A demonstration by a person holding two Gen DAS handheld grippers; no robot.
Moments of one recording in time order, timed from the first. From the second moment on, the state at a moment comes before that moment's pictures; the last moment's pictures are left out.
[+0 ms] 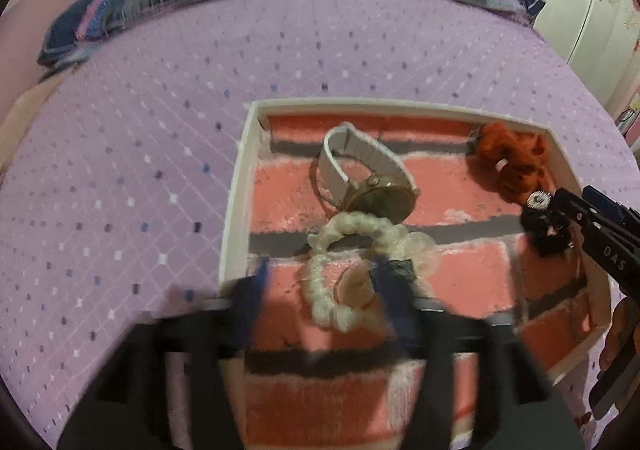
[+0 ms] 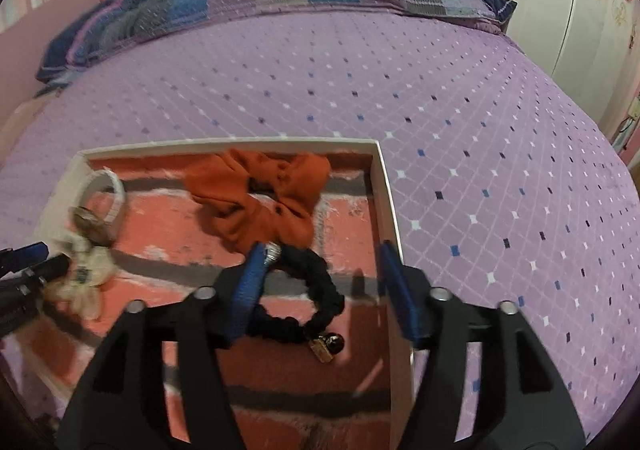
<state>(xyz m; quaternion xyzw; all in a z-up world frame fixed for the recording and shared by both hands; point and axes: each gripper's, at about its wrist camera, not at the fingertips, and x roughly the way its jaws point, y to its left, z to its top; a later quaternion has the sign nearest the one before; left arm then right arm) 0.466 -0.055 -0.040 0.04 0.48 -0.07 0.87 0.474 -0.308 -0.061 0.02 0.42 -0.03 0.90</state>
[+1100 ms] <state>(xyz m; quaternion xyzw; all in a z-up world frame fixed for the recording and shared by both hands) 0.211 0.011 0.006 0.01 0.38 -0.07 0.92 0.176 -0.296 0.000 -0.02 0.27 -0.06 0.96</state>
